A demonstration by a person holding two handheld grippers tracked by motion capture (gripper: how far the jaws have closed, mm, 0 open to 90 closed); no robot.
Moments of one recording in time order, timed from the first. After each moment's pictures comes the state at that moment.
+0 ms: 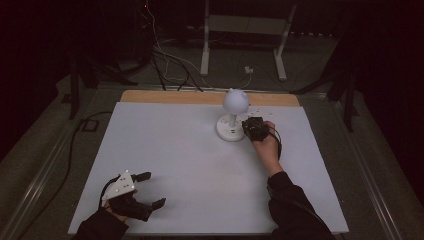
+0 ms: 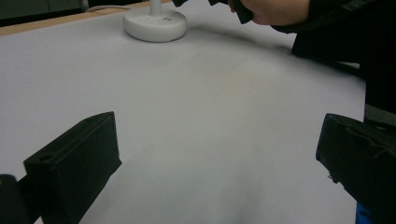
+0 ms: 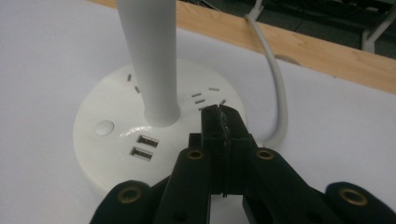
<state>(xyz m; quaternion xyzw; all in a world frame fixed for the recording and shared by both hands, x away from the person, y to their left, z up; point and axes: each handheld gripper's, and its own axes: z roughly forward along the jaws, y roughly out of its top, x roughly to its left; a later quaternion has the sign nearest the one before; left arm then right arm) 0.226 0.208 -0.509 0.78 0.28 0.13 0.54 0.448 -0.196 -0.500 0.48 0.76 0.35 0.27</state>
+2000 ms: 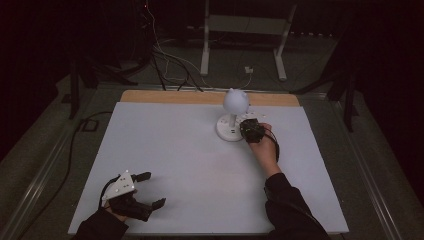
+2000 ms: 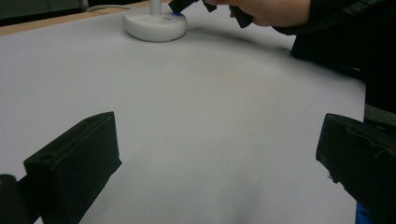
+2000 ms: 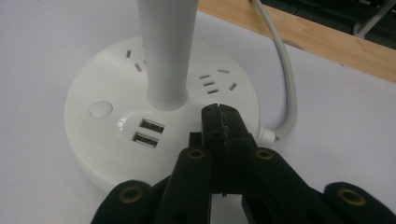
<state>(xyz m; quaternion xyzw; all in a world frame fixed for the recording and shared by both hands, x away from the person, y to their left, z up) 0.226 0.209 -0.509 0.78 0.28 0.13 0.54 0.447 -0.183 -0.508 0.47 0.77 0.32 0.29</state>
